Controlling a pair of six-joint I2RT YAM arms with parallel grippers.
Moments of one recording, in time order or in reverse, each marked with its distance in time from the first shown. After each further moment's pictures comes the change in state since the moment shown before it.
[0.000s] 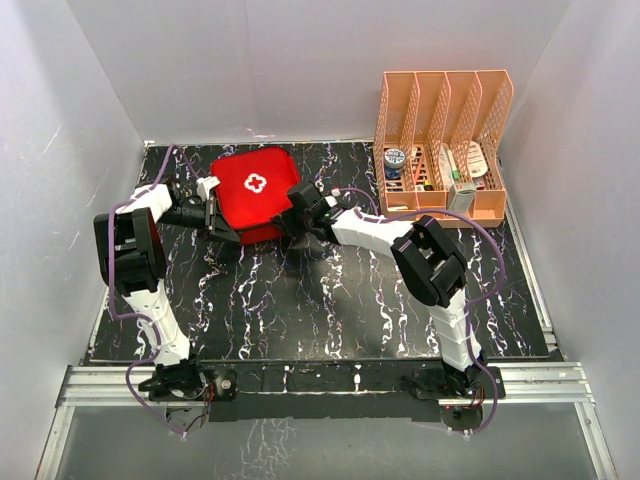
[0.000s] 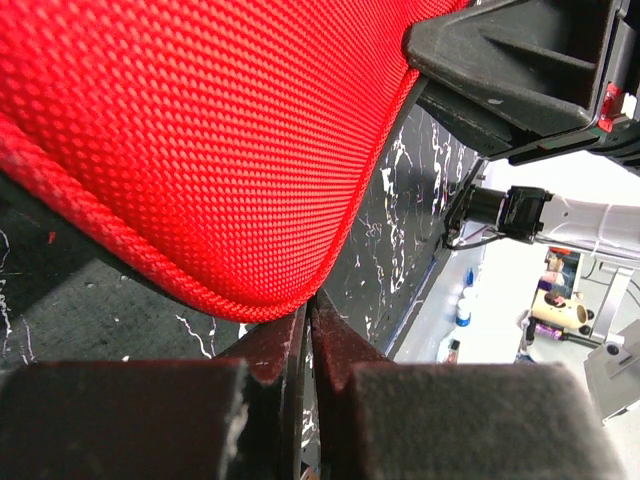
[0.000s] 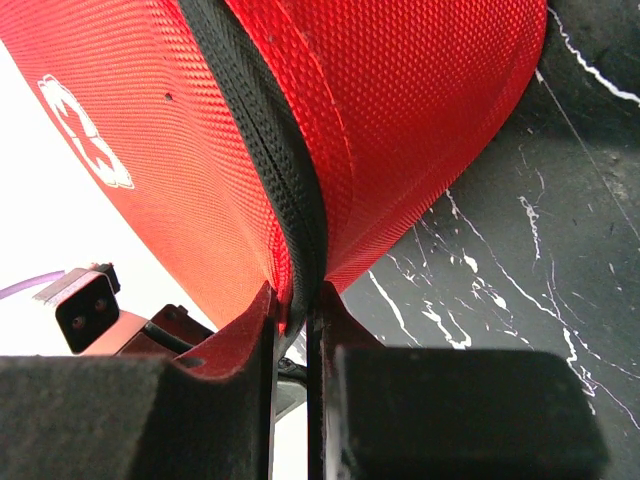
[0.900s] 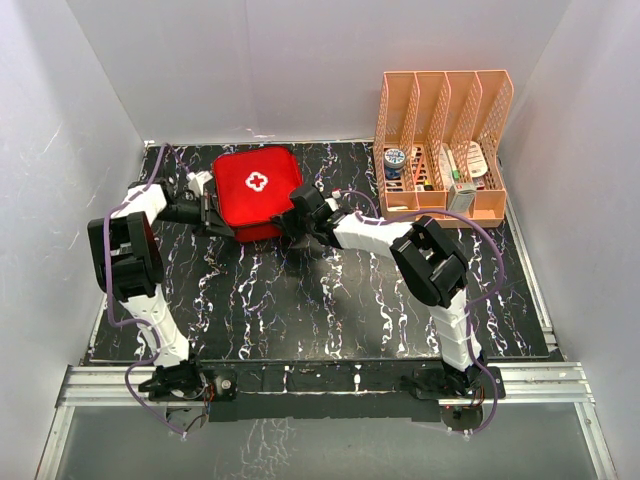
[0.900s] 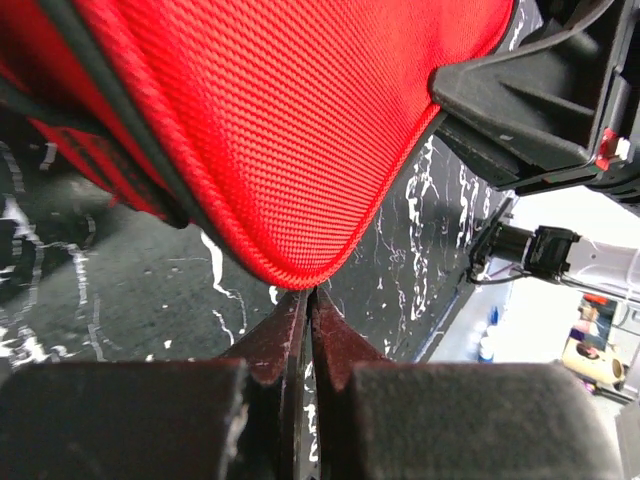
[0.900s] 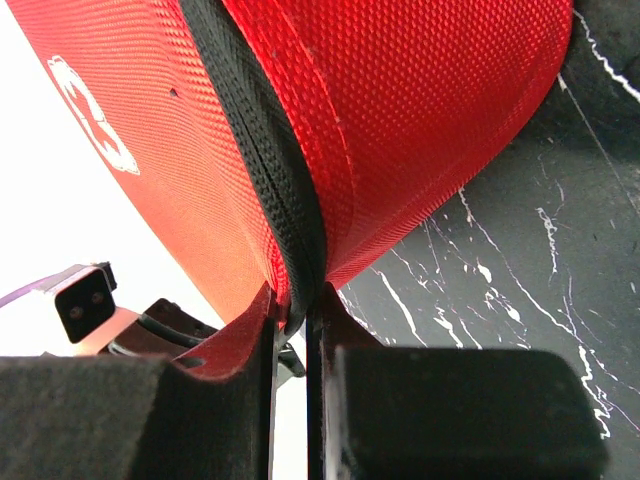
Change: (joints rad) left arm 0.024 -0.061 -0.040 0.128 -0.077 -0.126; right arm -0.008 -0.008 -0.063 0.108 -0.007 0.005
